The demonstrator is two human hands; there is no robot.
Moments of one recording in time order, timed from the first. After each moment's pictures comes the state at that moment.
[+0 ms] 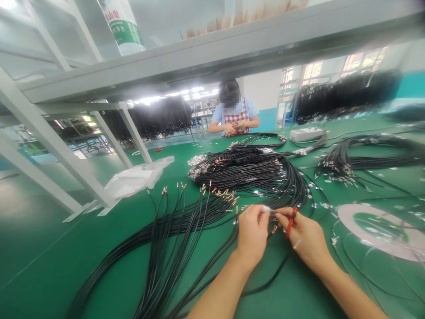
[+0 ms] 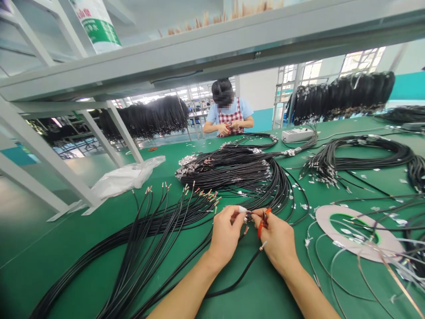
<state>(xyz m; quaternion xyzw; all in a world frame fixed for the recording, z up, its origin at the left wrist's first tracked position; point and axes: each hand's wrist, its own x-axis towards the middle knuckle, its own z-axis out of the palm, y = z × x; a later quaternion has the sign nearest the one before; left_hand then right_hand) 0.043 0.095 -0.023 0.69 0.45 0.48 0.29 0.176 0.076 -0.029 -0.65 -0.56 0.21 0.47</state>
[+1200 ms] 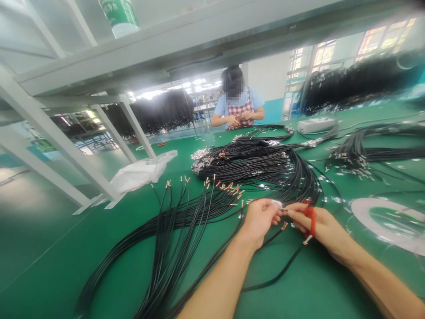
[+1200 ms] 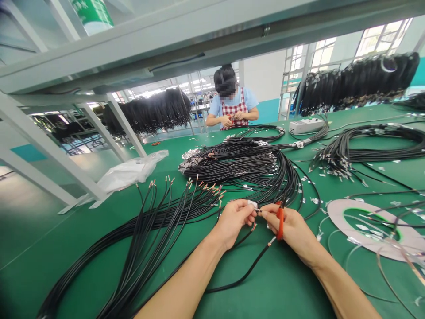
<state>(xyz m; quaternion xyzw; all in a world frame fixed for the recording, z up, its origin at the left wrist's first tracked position) 0.050 0.109 -0.020 0.48 0.41 0.43 0.65 0.194 0.078 -0.024 -0.53 -0.53 0.46 0.48</state>
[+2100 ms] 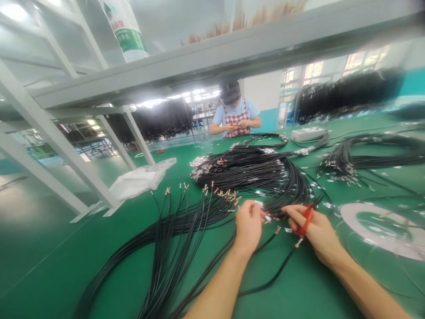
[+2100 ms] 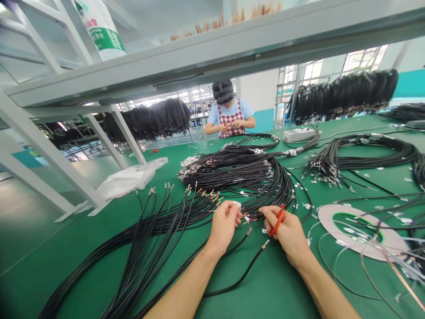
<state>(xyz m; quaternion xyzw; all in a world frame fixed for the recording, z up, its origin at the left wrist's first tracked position) 0.040 0.108 -0.016 0.54 0.49 0.50 0.46 0.188 0.077 -0.023 -0.54 -0.44 0.43 0.57</state>
